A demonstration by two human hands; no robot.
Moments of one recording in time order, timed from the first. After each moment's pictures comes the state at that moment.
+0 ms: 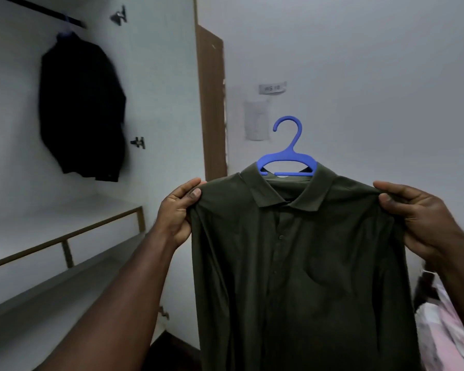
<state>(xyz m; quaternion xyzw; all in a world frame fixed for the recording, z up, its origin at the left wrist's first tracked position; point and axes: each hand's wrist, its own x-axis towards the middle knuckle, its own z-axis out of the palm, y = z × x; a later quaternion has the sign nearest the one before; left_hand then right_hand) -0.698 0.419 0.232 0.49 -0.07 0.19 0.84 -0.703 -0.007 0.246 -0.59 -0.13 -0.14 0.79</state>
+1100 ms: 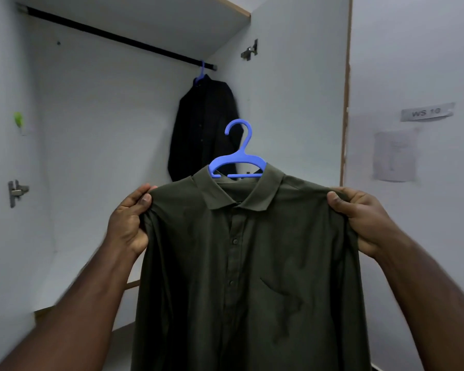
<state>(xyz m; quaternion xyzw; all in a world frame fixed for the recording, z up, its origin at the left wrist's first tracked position) -0.679 0.807 0.287 0.43 0.00 0.49 0.76 -0.484 0.428 0.312 -0.51 -0.34 0.08 0.78</state>
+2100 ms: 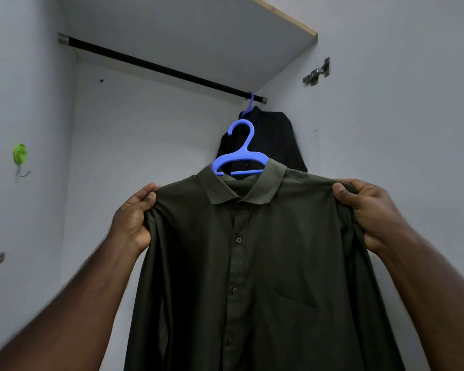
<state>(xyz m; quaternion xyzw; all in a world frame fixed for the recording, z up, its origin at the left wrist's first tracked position) -0.574 1.067 0.399 0.43 -0.02 0.55 0.71 -0.353 0.721 0.422 -0.47 -0.40 0.01 0.79</state>
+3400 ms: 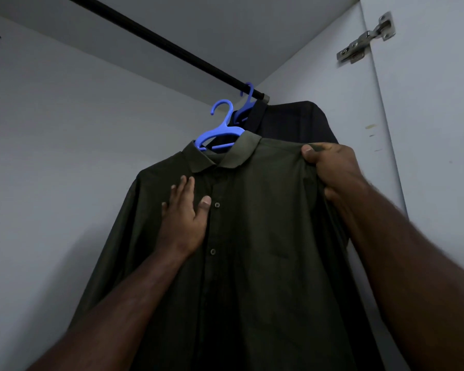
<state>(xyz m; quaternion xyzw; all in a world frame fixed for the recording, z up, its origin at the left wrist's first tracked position) -0.258 1.263 0.477 0.77 0.05 0.62 0.16 -0.156 1.011 0.567 -0.47 -0.36 -0.22 0.77</state>
